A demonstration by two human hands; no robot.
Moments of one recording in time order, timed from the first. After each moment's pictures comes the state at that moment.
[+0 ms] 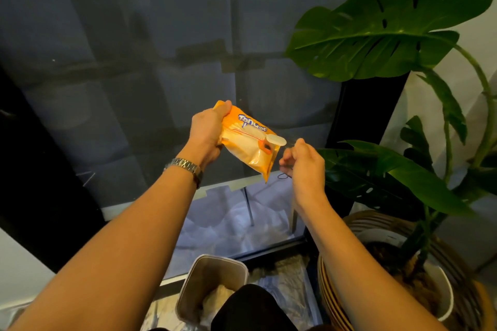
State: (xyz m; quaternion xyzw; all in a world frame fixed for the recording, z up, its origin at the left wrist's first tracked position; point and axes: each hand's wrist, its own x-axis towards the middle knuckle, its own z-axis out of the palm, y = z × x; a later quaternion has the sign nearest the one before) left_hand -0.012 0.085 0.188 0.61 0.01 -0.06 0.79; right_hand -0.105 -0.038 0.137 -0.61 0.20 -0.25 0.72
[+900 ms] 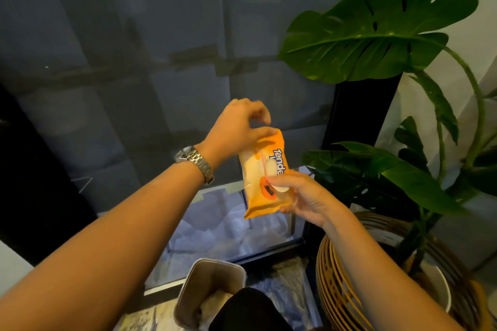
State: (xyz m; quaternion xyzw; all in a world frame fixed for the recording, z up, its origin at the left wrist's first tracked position) left_hand -0.026 0.060 0.203 0.86 -0.38 0.15 0.30; right_hand -0.119 -0.073 0.118 -0.61 0.07 0.10 0.79
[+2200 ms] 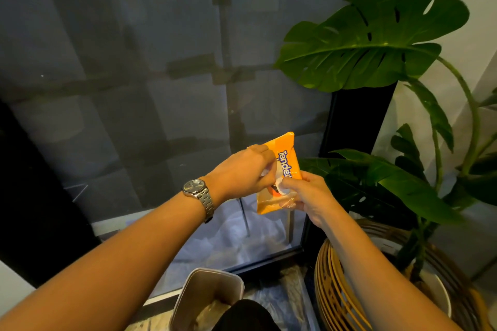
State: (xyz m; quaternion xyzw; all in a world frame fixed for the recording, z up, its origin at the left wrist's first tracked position) left_hand -0.047 0.055 0.165 0.87 -0.46 0.07 0.12; right_hand -0.109 -0.081 0.116 -0.65 0.20 -0.05 0.73
